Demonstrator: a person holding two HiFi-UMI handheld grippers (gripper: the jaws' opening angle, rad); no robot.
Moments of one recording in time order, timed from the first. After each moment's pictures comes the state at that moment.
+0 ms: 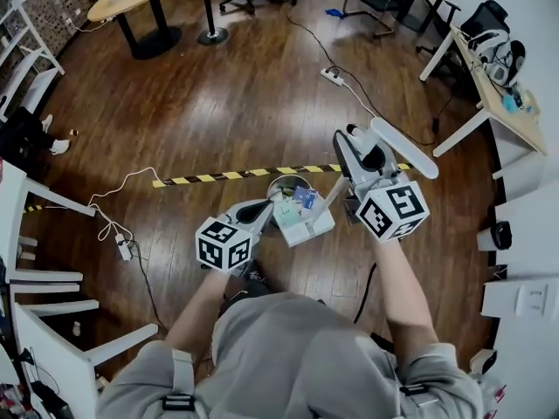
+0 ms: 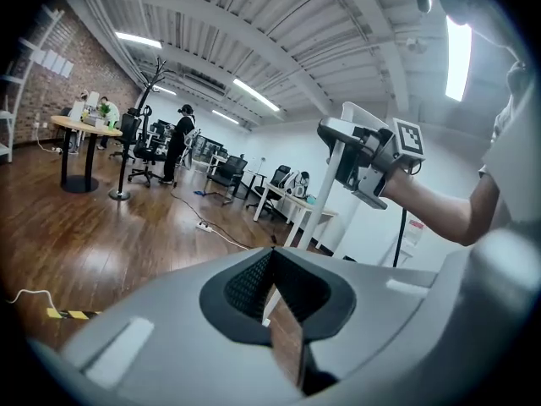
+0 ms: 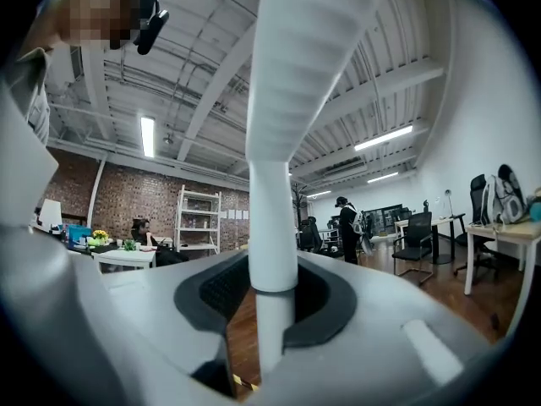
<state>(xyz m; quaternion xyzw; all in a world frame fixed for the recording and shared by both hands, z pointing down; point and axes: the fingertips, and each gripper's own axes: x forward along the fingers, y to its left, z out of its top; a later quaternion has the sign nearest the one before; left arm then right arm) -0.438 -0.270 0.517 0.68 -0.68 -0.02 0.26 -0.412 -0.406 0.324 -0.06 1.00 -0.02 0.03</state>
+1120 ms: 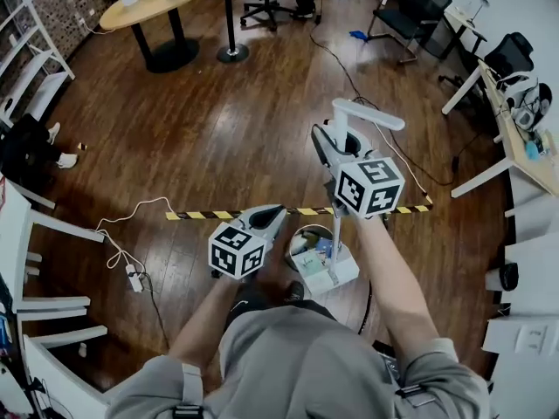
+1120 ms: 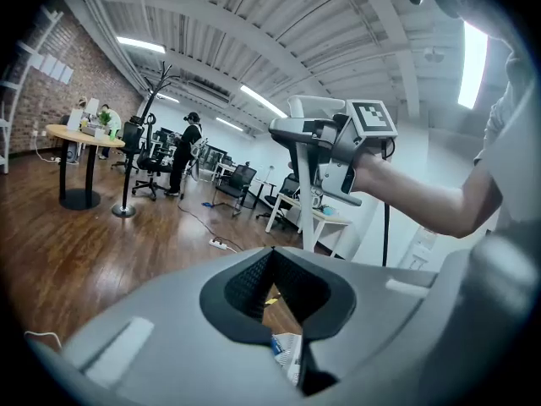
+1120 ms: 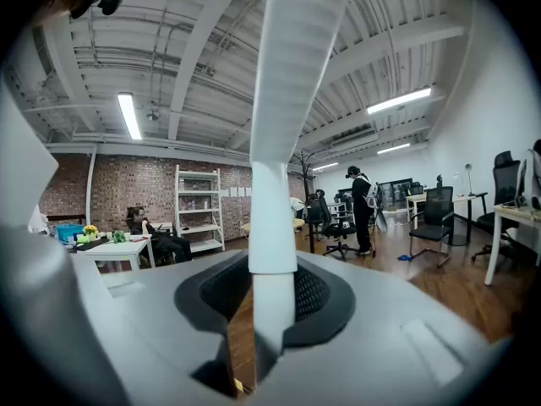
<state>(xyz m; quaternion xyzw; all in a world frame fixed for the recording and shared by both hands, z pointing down) -0.643 -0.347 0.502 0.68 -0.69 -0.03 0.24 -0.702 -0.469 0.356 -0.03 1.00 -0.05 -0.07</state>
